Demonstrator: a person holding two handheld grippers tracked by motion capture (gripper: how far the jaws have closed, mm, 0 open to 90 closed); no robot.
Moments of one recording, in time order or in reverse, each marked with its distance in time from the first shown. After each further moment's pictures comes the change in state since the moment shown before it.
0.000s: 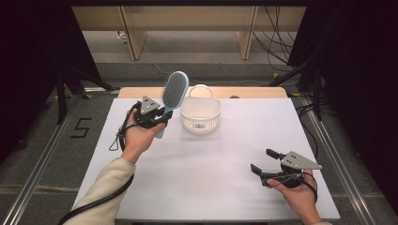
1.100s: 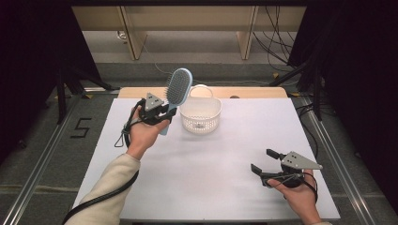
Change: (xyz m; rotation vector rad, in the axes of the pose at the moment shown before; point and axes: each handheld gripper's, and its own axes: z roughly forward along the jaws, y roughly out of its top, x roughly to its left) left arm -0.004 0.007 0.013 -0.017 -0.013 -0.007; right arm 0.000 0.000 -0.001 -0.001 0.002 0.006
